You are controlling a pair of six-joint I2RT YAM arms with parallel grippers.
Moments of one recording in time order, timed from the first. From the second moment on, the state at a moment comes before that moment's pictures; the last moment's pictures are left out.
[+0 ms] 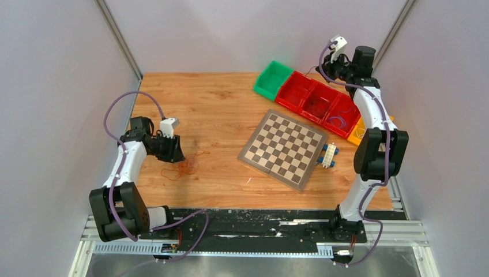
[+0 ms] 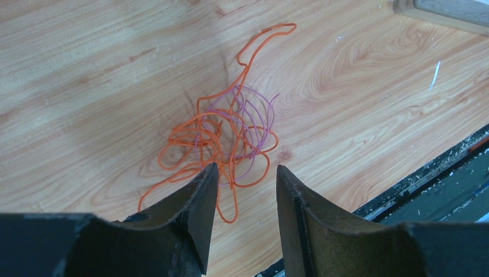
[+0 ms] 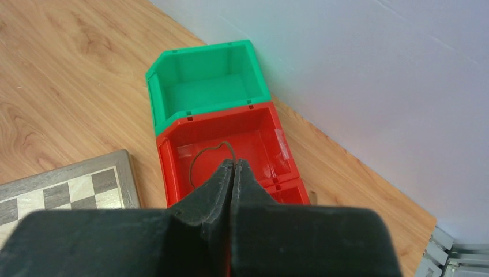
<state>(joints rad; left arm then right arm) 0.22 1.27 0.84 -0.77 0.59 0.41 -0.09 1.88 1.70 -0.14 -0.69 -0.38</state>
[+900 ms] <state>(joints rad) 0.22 1.27 0.84 -0.77 0.59 0.41 -0.18 2.02 1.59 -0.09 -0.70 -0.22</state>
